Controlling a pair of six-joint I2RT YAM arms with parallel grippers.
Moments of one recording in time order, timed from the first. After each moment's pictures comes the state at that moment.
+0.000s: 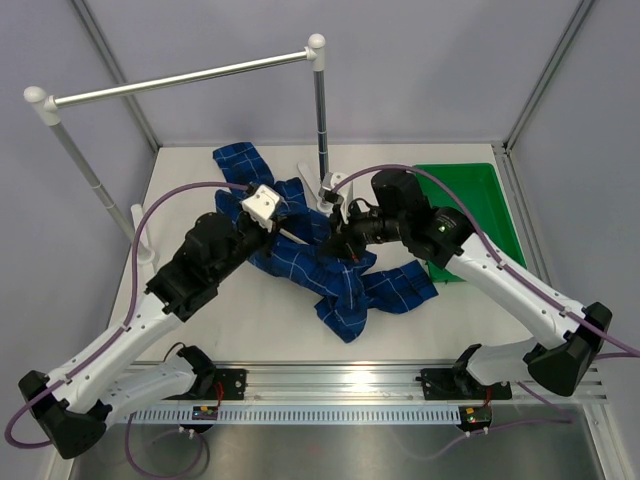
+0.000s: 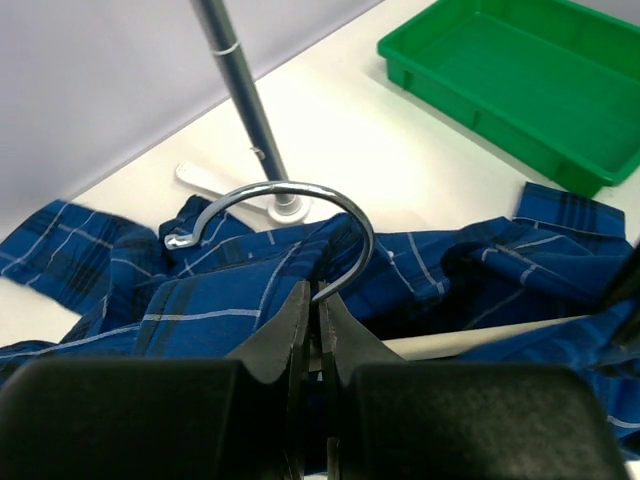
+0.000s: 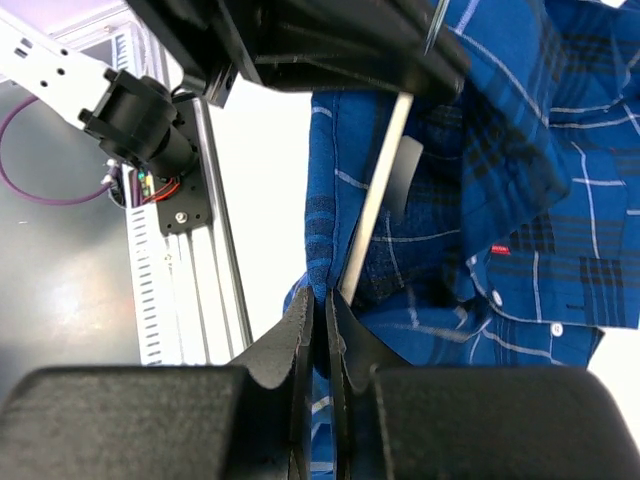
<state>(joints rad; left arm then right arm) -0.71 0.89 0.92 -0.21 -0.05 0.12 0.79 1.33 1.40 -0.57 -0.56 -0.09</state>
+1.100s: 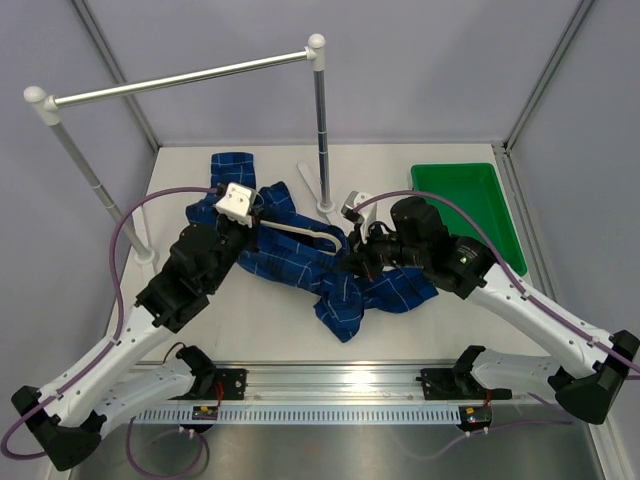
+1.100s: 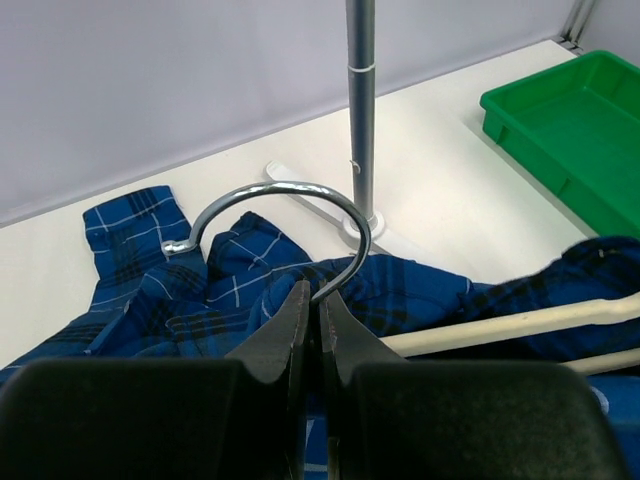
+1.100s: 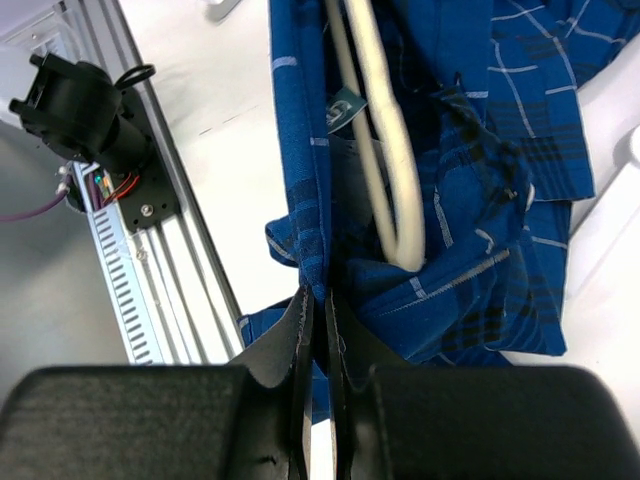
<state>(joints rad) -0.71 0.80 0.87 -0.15 -0.32 0.05 0.82 1.12 1.16 -0.52 -0.36 0.02</state>
